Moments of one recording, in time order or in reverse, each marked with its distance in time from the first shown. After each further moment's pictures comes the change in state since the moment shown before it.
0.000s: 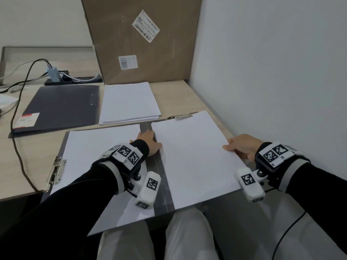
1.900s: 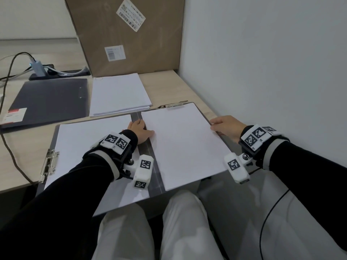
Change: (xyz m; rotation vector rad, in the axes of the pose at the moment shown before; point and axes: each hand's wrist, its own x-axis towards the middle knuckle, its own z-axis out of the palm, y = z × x) left_hand -0.005 -0.001 0.000 -0.003 0.035 0.016; right_hand -0.012 -0.003 0.009 -0.114 0.086 -0.271
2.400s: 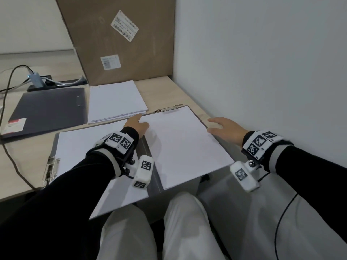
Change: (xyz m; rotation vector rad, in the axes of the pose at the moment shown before) left_hand -0.018 0.022 -0.020 -0.374 0.187 0.041; right_hand -0.045 0.003 -0.013 -0.258 0.016 -0.190
